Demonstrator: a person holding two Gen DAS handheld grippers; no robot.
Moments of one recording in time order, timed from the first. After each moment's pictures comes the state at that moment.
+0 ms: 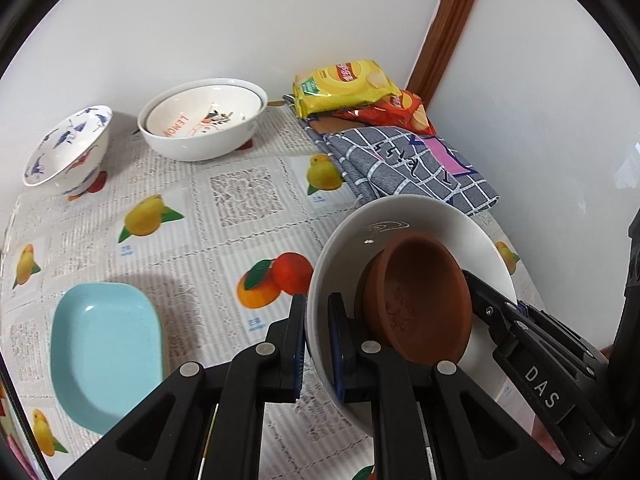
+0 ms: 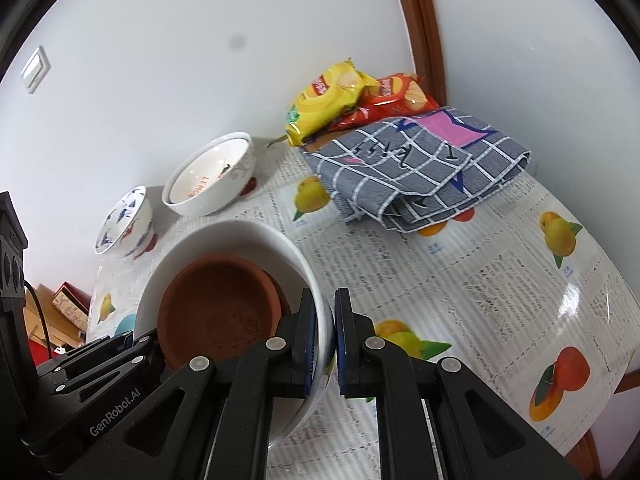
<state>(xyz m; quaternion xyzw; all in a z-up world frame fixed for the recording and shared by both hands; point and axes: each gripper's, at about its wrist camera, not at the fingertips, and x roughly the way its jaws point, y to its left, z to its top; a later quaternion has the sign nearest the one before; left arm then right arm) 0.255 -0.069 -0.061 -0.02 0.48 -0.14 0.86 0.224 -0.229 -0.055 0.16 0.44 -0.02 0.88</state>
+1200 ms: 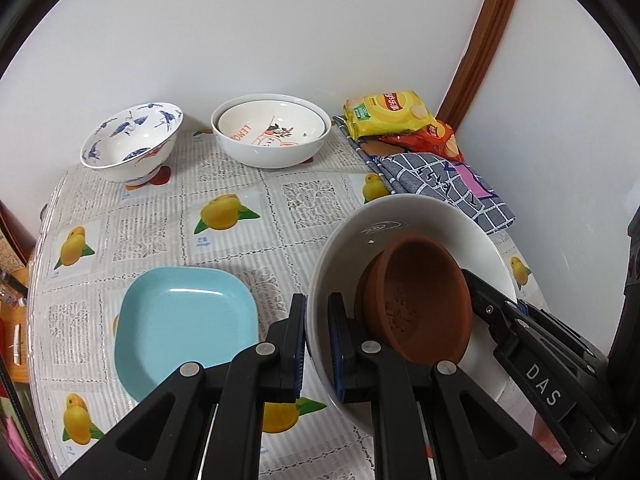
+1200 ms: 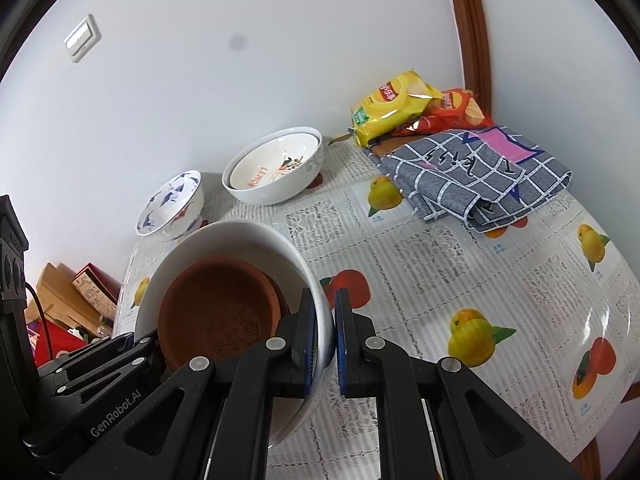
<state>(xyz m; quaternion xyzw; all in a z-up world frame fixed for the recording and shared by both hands) 0.230 0.008 -0.038 -0.04 0.46 -0.11 0.88 0.218 -0.154 -0.034 0.15 0.42 0.03 0.89</state>
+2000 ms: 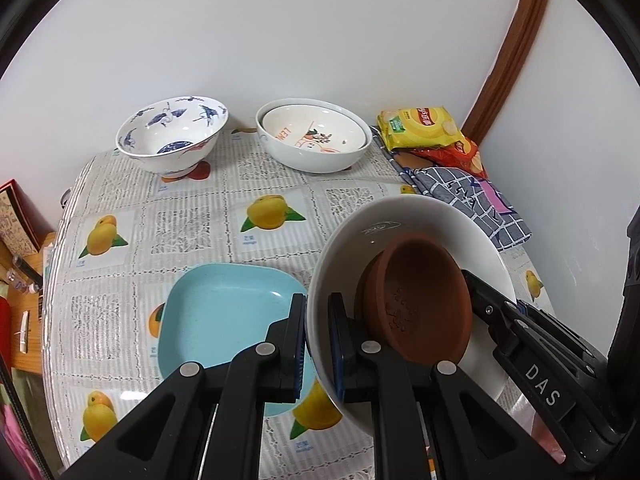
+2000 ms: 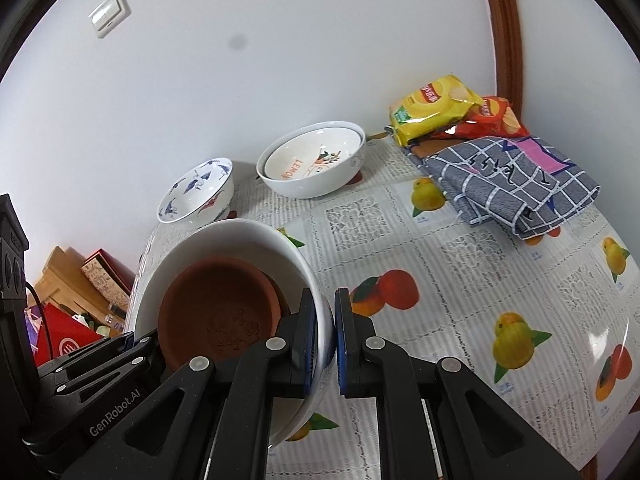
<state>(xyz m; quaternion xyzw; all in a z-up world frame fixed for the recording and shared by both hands) 0.230 0.056 -0.036 -0.06 0.46 -0.08 0.88 0.228 -0.106 -0.035 0.13 0.42 0.06 0.89</state>
